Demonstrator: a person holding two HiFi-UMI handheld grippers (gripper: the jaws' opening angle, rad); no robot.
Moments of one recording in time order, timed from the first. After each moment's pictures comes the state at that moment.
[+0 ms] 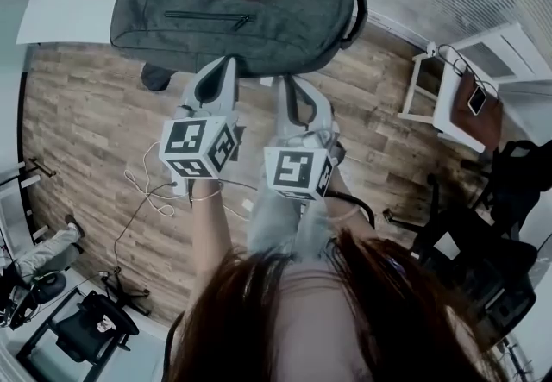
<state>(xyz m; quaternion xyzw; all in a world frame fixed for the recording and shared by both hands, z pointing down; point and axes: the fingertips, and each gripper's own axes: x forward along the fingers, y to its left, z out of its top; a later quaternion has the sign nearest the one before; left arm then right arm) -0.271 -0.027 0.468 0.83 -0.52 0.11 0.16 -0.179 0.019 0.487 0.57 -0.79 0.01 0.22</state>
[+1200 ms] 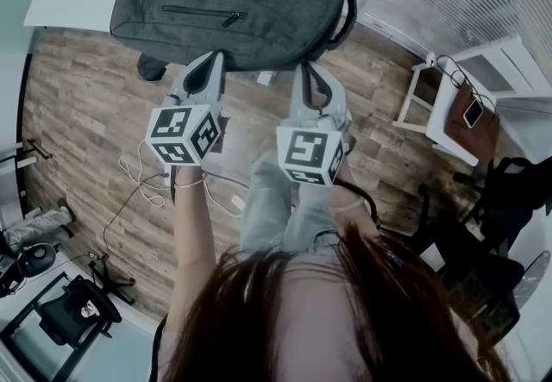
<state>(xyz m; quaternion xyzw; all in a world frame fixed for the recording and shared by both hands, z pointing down) -0.271 -0.027 0.469 0.82 -0.53 0.13 0.16 -0.122 0.000 0.482 0.57 -0.79 0.02 0.22</state>
